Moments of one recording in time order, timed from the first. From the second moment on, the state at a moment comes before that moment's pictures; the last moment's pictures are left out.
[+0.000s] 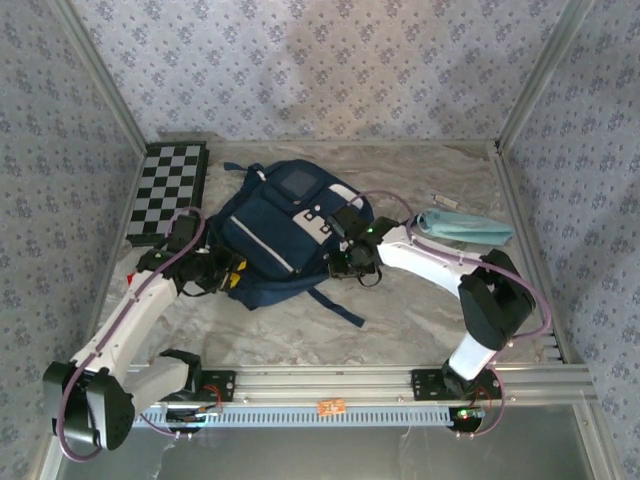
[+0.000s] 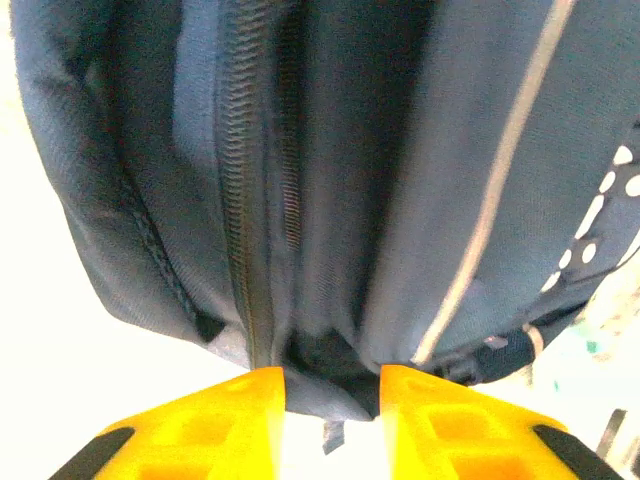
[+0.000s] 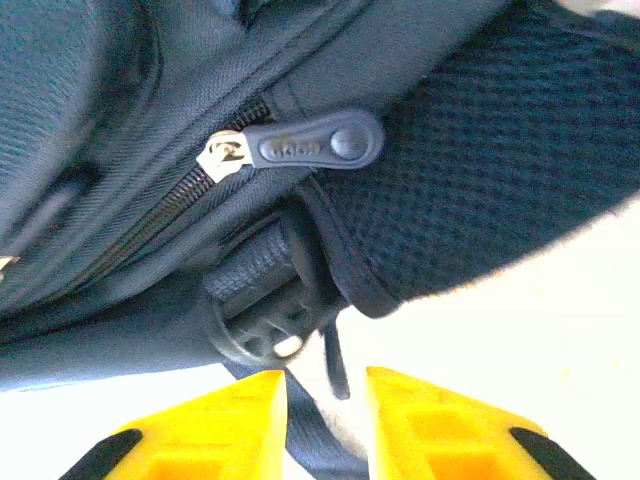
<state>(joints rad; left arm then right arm) -0.28 1.04 0.82 -0.82 0.28 -1.29 0.76 1.64 1.19 -0.78 -0.06 0.62</state>
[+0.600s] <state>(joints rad) -0.54 1.25 0.91 -0.71 0.14 -1.21 0.68 1.98 1.60 -0.79 -0.19 0.49</state>
